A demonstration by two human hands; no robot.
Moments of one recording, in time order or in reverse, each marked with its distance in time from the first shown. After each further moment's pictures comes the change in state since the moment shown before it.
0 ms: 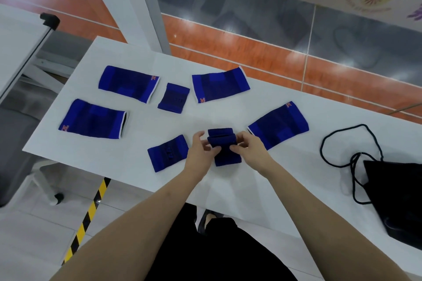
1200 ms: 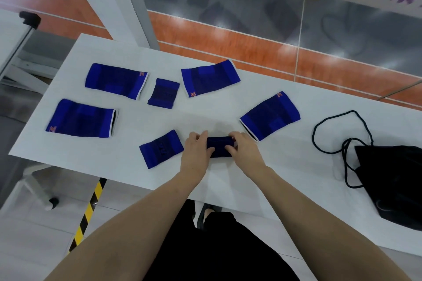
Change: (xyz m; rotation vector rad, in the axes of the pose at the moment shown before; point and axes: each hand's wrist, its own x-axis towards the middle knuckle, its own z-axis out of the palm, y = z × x) left_hand 0.004 -0.022 0.018 0.736 0.039 0.296; right_hand -0.003 0.043 0.020 -0.470 0.183 -0.089
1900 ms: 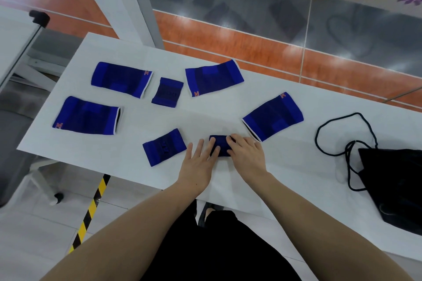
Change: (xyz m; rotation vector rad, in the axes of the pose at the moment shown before) left_hand -0.037 -0.020 0.005 0.661 -0.225 0.339; right_hand -0.012 0.012 0.017 -0.532 0.142 -0.218
